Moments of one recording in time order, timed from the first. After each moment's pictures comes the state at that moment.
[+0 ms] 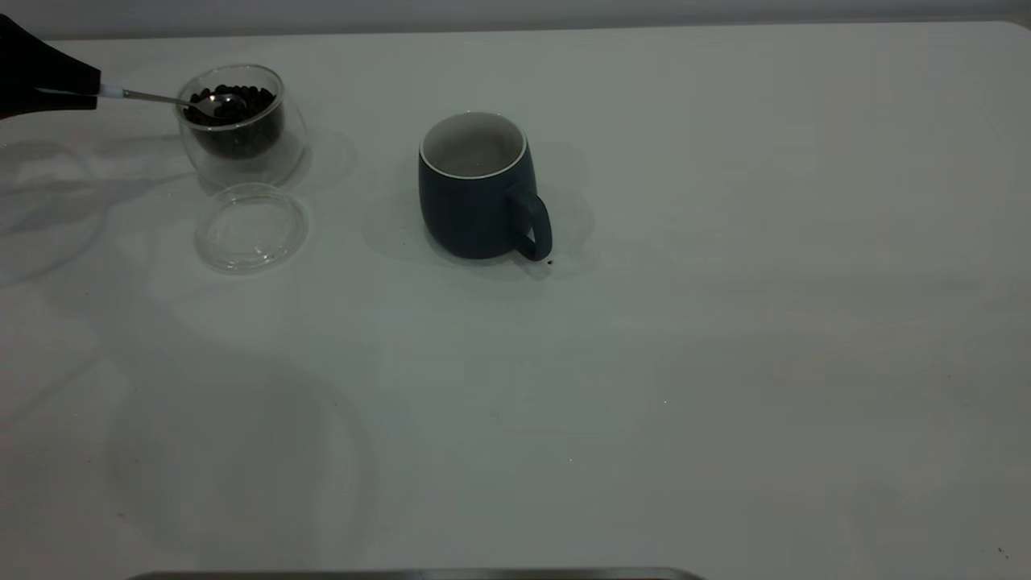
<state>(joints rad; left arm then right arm) 0.46 2.62 -1.84 -1.13 1.16 0.92 -0.02 -0.01 -0.47 -0.08 1.13 0.05</state>
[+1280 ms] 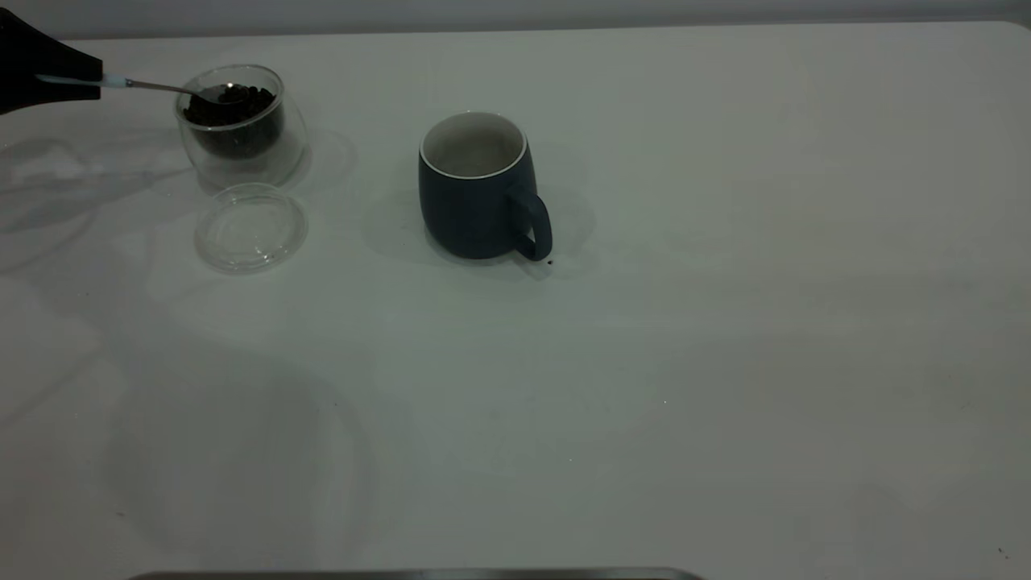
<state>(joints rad) 0.46 2.63 -1.84 -1.18 1.16 0.73 -0.02 -0.01 -0.47 -0.08 1.13 0.05</state>
